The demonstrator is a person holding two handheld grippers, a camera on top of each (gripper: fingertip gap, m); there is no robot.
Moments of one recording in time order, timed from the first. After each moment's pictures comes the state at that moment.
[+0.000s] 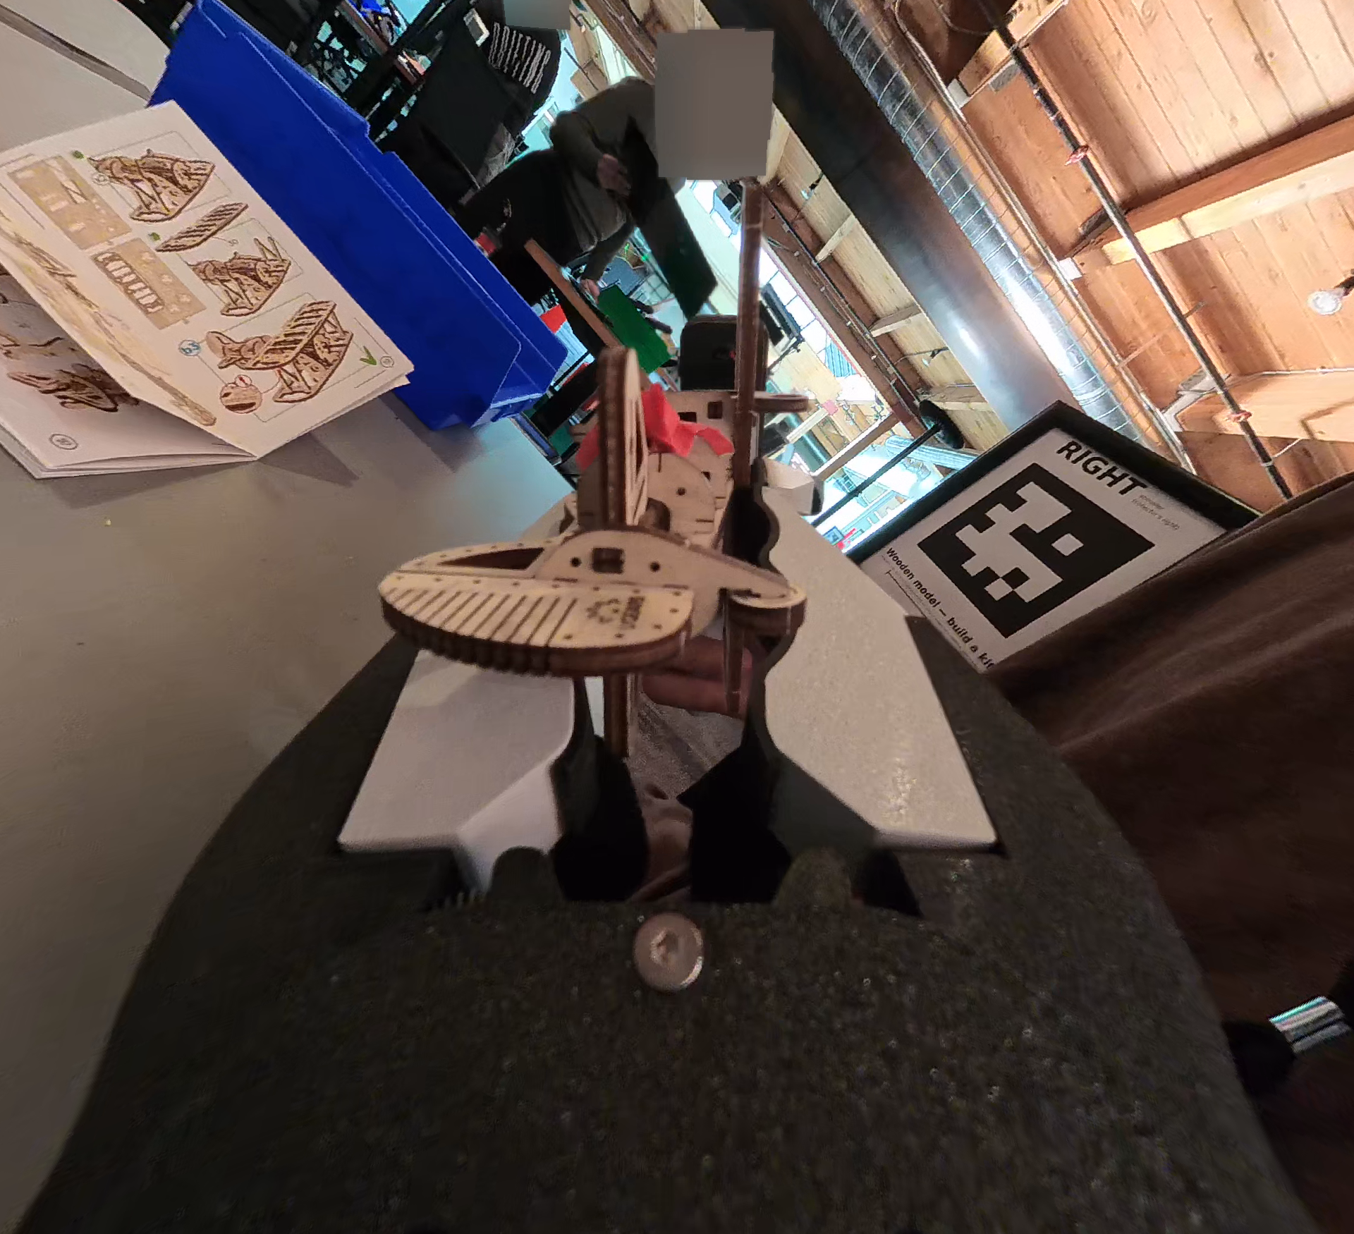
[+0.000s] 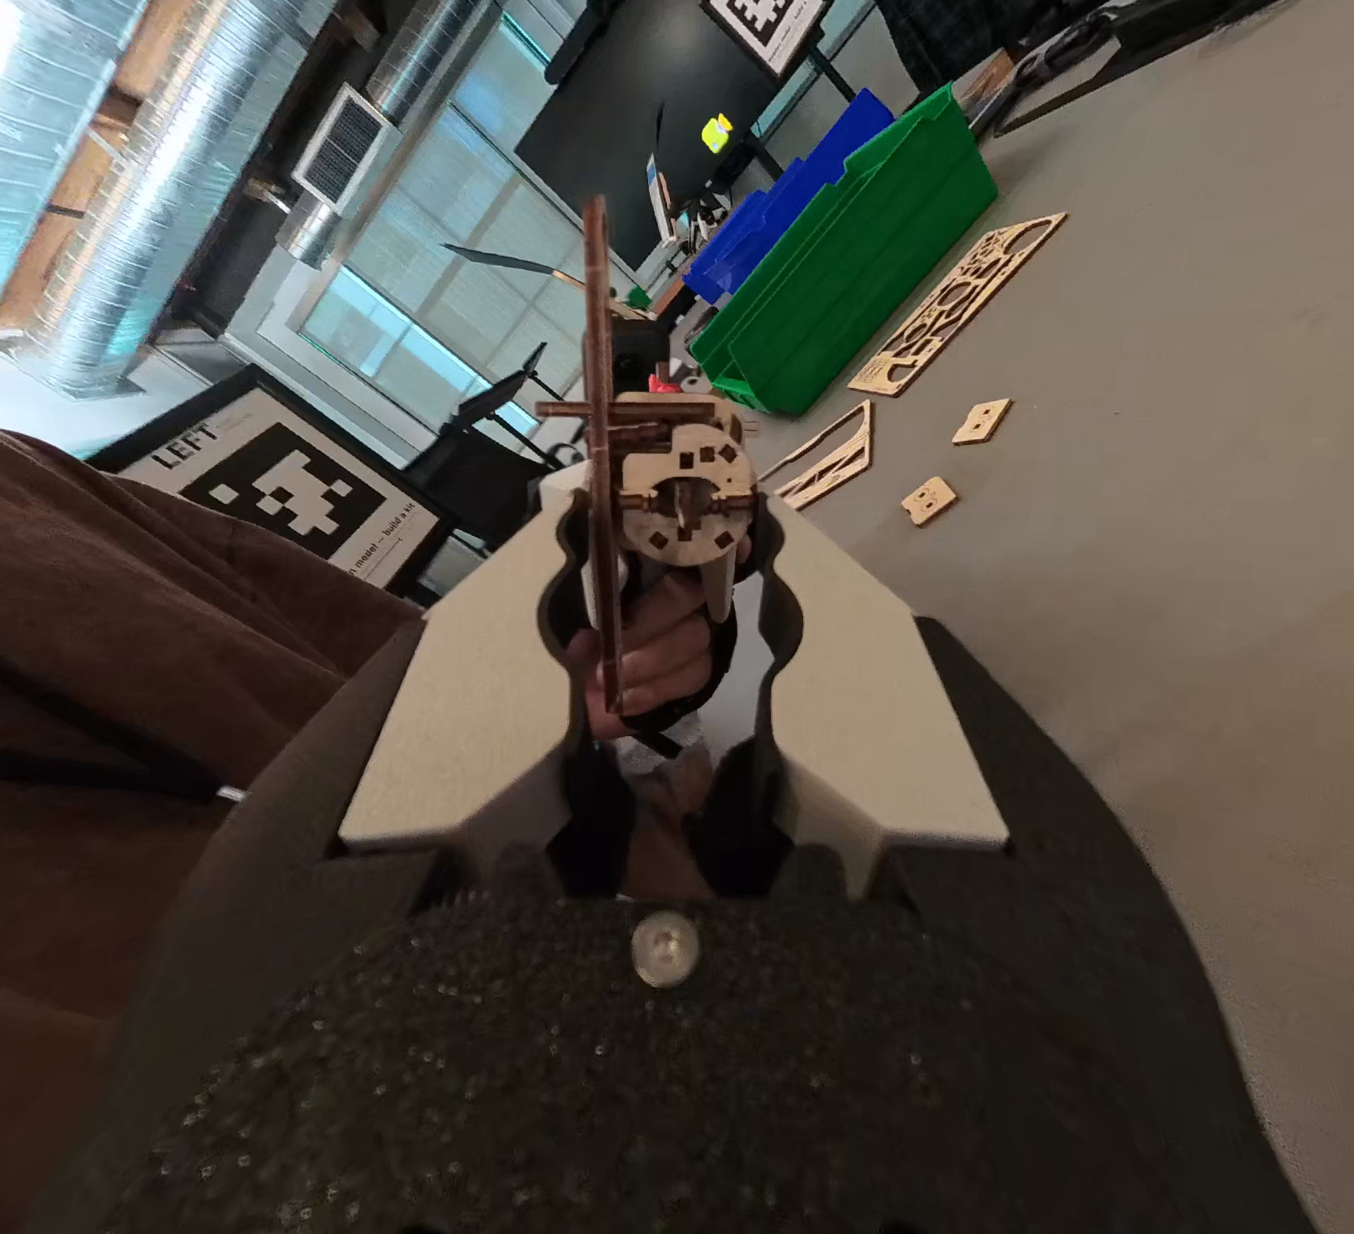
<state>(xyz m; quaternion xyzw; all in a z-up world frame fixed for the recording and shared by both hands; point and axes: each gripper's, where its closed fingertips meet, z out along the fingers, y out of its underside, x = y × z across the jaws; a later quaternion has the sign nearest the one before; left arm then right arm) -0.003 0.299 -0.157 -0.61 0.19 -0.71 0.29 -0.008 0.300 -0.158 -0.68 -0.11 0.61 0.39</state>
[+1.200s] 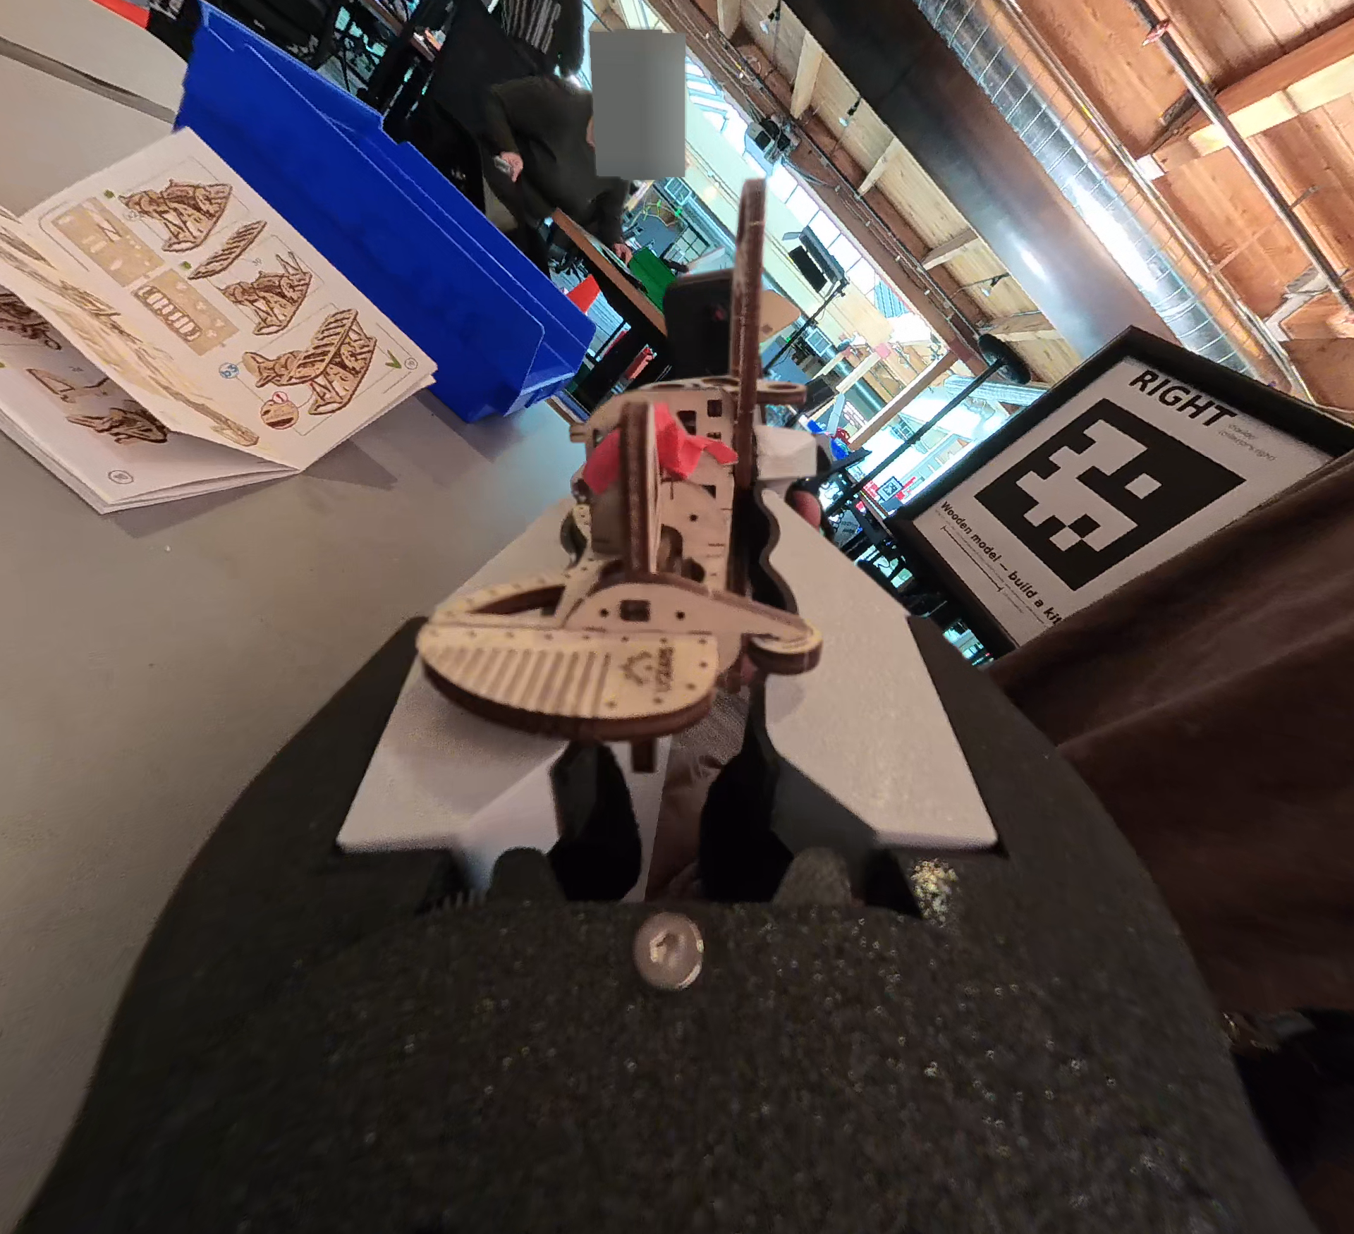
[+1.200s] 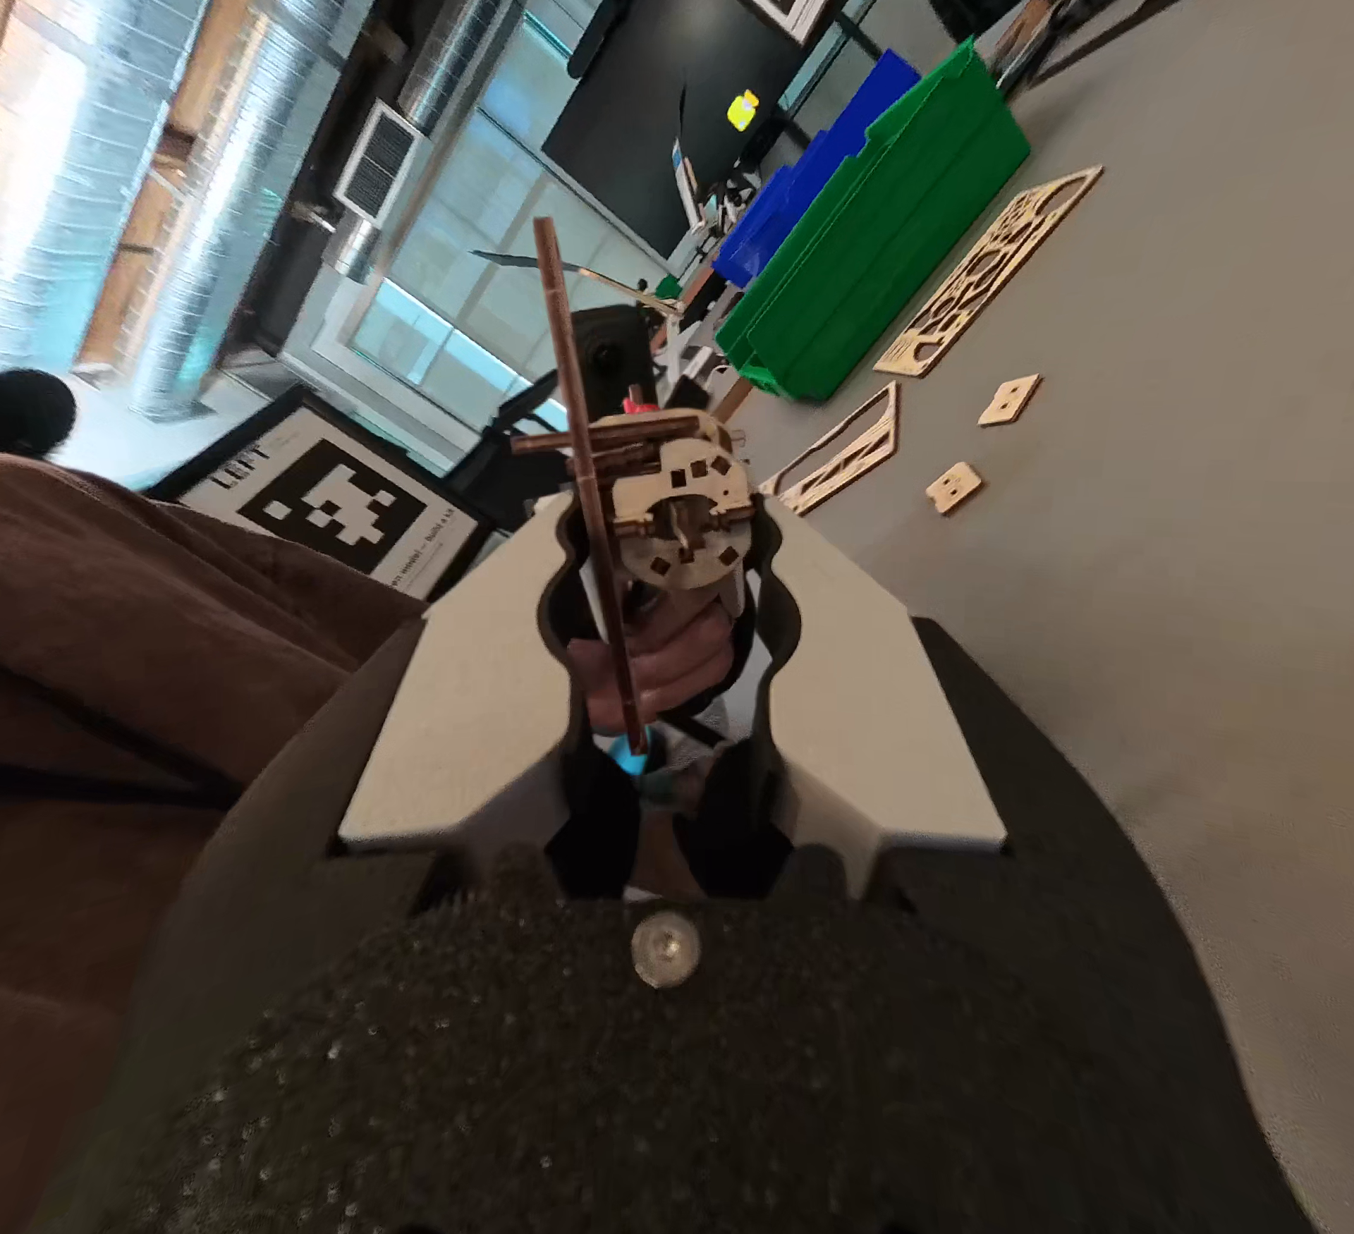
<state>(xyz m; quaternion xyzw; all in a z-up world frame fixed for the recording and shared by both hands) 0.000 0.298 -0.161 -0.62 0.24 -0.67 0.31 -0.010 0.306 -0.161 -0.67 -0.10 0.64 0.36</state>
